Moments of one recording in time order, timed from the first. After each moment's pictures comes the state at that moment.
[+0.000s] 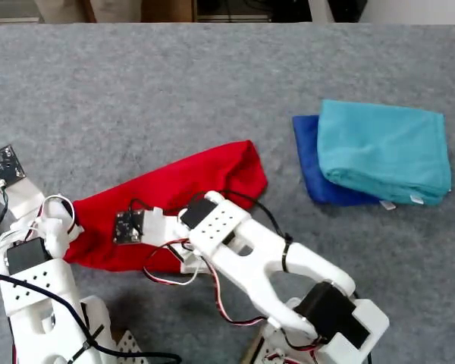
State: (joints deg) left arm -27.1 -61.5 68.1 52.0 -1.1; right arm -50.4 -8.0 42.0 62.2 33.3
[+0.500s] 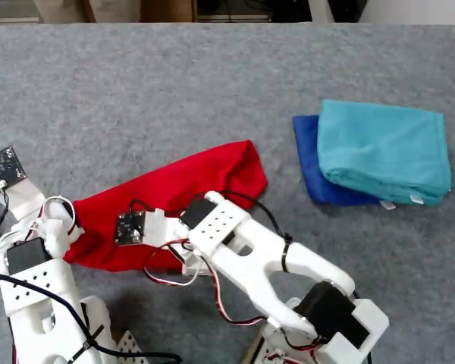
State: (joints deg) left arm -27.1 -61.5 68.1 53.2 -1.1; right arm -50.4 -7.8 42.1 63.9 33.1
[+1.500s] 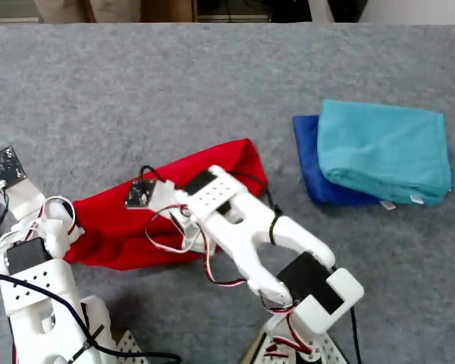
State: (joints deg) left arm -27.1 -61.5 68.1 53.2 -1.1; right arm -42.7 4.0 29.6 68.1 28.6
